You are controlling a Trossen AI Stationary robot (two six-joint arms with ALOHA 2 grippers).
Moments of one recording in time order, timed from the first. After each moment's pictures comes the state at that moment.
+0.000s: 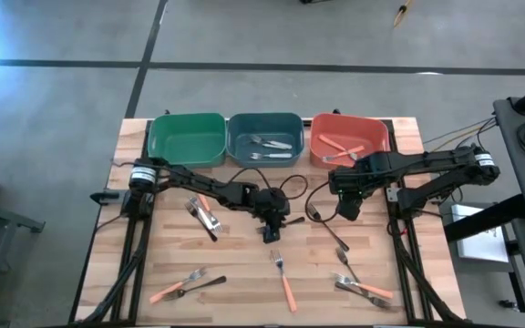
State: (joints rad) left arm -0.05 2.03 1.28 -0.11 0.11 -0.17; right arm 0.05 1.30 1.18 -1.38 0.08 0.58
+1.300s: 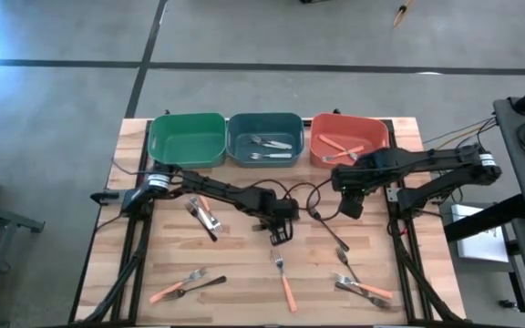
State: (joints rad) left arm -0.09 2.18 1.61 -0.61 -0.06 -0.36; right arm 0.05 1.28 1.23 -1.41 0.11 0.50
